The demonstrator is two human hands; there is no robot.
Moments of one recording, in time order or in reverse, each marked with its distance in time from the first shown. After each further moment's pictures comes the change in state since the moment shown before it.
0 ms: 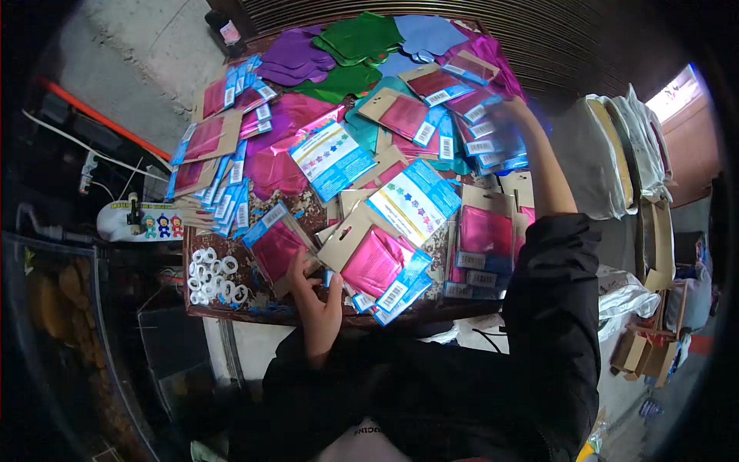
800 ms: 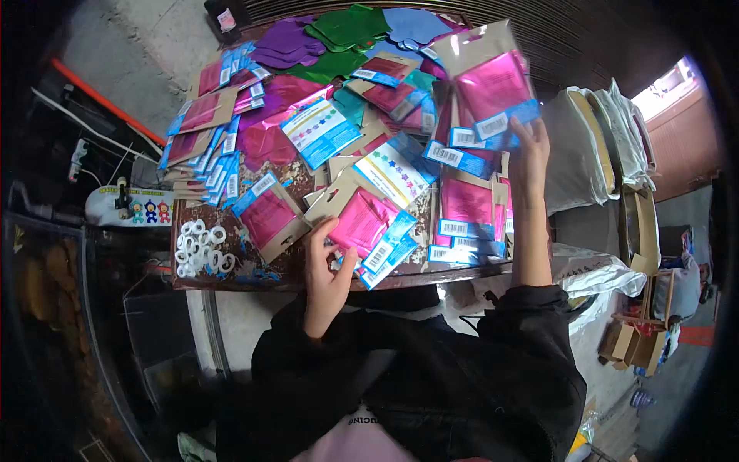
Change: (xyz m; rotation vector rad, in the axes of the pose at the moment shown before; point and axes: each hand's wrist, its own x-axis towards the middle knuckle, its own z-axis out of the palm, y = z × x) left_hand -0.021 0.023 0.009 -0.219 -0.183 0.134; right_hand -0.217 -0.090 0.020 1.044 0.422 -0.301
